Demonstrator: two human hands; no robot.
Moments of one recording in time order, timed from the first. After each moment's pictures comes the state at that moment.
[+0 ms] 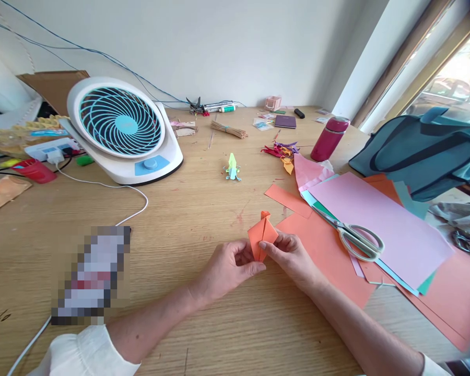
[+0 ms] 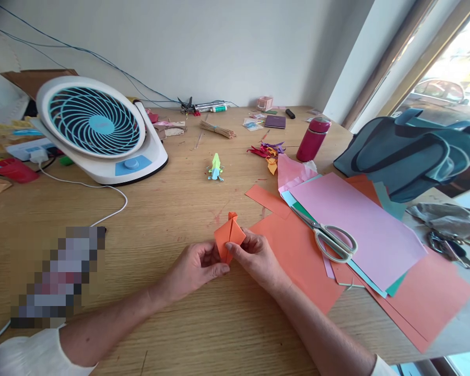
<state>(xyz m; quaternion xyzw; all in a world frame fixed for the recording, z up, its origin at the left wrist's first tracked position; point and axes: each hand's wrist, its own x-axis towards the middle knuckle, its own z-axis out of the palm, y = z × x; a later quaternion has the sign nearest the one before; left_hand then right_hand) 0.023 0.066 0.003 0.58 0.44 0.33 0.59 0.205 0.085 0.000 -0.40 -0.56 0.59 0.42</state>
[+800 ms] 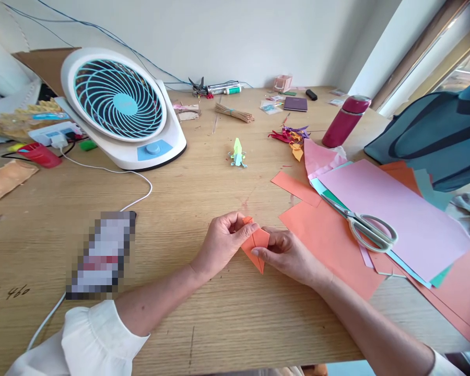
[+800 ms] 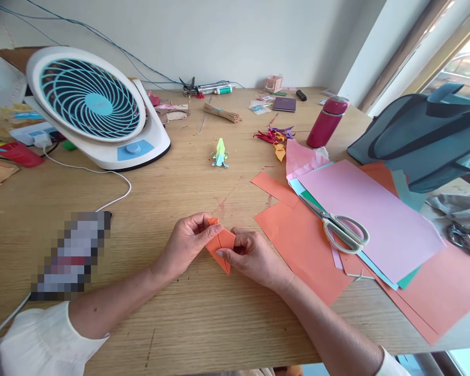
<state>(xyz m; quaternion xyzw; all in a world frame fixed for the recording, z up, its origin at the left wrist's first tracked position) 0.021 0.078 0.010 0.55 0.50 0.44 0.51 0.203 0.078 -0.007 -0.39 -0.71 0.51 0.29</state>
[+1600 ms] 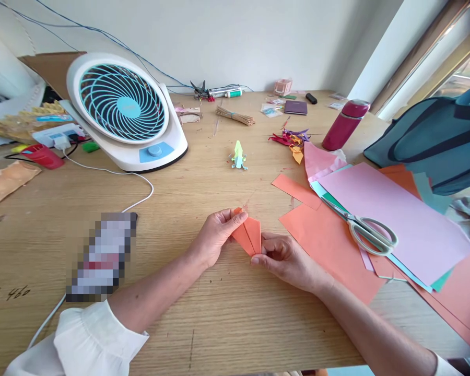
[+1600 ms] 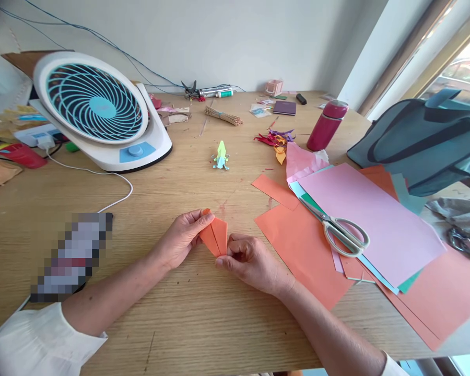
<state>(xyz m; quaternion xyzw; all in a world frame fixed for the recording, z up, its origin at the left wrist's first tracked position) 0.012 0.091 0.018 0.38 0.48 0.44 0.65 0.204 0.077 -0.004 -0.34 -0.72 0.54 0.27</state>
